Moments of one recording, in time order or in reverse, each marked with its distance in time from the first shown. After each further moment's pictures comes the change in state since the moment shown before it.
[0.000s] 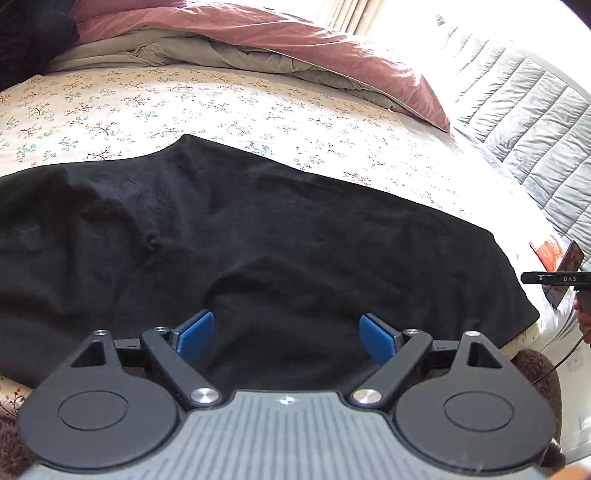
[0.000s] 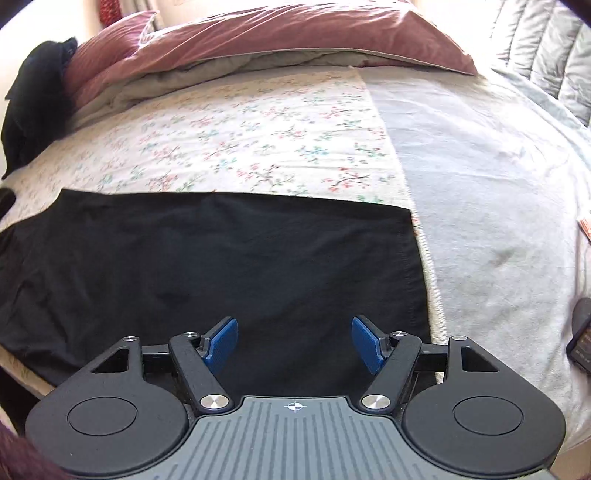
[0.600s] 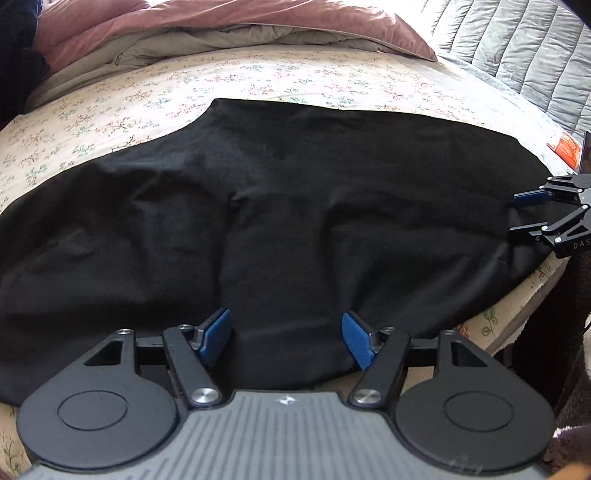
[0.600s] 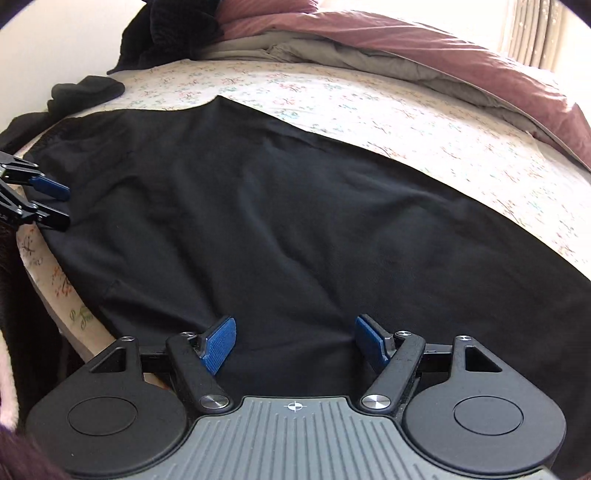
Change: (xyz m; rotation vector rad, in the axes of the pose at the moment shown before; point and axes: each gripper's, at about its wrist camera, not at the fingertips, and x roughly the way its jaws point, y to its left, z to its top) left arm 0.009 0.082 -0.029 0.285 0.095 0.070; right arm 0.068 0.214 -0.060 -0.434 -0.027 0.110
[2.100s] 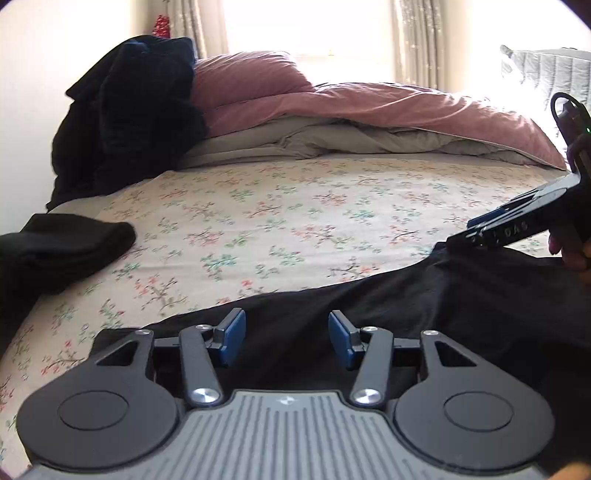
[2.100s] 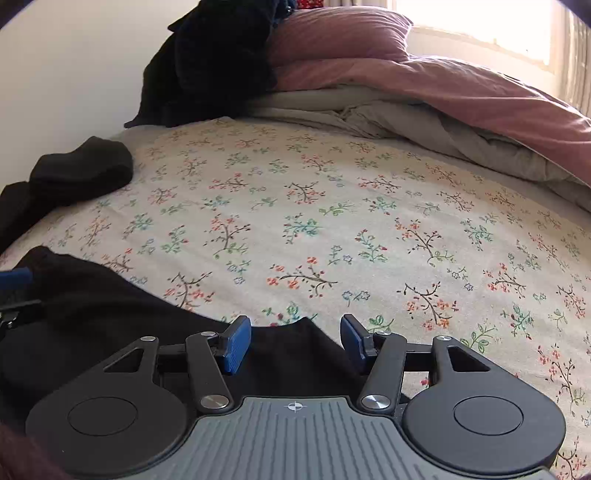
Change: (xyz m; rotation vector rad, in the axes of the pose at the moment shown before) left arm -0.019 0.123 0.058 -0.150 -0.340 0.356; right arm 0.174 0.103 0.261 -0.080 -0.147 0.165
